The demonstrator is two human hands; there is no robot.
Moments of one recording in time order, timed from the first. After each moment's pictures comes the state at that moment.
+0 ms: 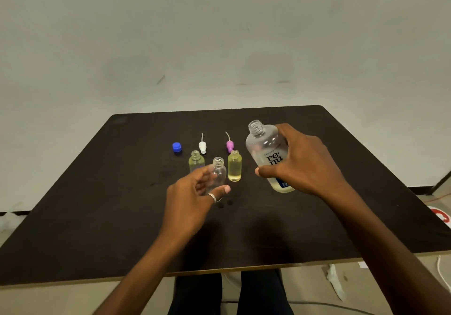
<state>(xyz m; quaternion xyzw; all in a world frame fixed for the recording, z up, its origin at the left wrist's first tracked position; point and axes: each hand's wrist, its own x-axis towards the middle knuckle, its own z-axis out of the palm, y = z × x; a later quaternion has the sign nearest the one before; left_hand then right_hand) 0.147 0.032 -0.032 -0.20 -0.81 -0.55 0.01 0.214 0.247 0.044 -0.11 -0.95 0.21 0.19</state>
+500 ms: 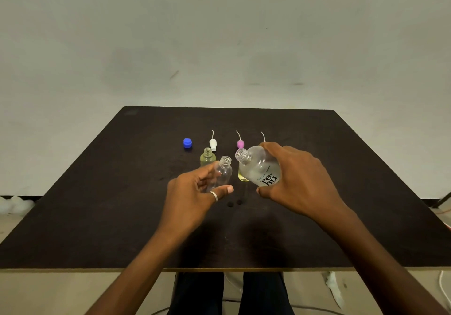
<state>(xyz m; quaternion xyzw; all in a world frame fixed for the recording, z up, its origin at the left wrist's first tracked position) 0.144 0.013 -0.026 -0.21 -0.81 -0.55 0.02 0.212 0.216 0.027 -0.07 -0.98 0.10 0.17</state>
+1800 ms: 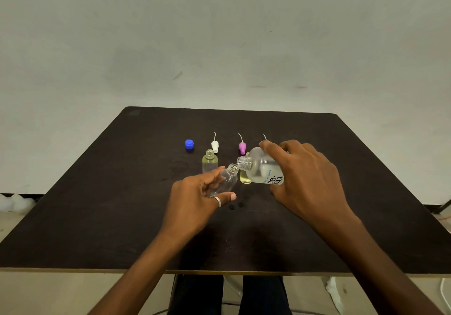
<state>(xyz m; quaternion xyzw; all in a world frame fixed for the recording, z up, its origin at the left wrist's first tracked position) 0.141 0.014 -0.031 -0.23 -0.83 -0.50 0.02 0.214 0.215 0.026 -0.06 -0.97 -0.06 0.24</state>
